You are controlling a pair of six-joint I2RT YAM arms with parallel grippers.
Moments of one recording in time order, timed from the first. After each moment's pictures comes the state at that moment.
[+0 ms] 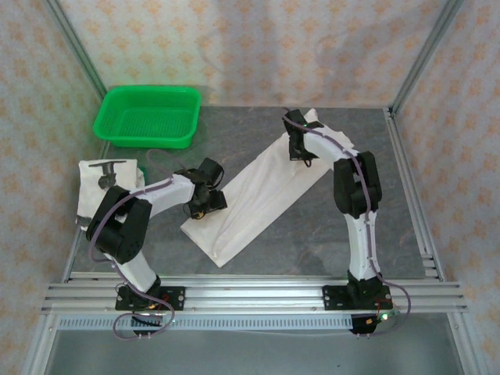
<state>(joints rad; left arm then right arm) -0.43 1.69 0.99 -0.64 0.00 -0.81 0.35 2.19 1.77 -0.81 0.36 0.35</state>
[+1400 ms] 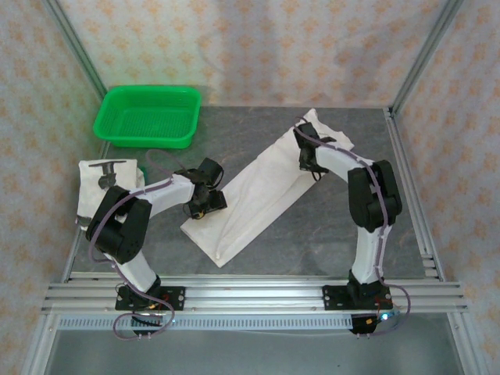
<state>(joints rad) -0.43 1.69 0.98 -0.64 0.01 -0.81 0.32 1.97 1.40 -0.62 0.40 0.52</state>
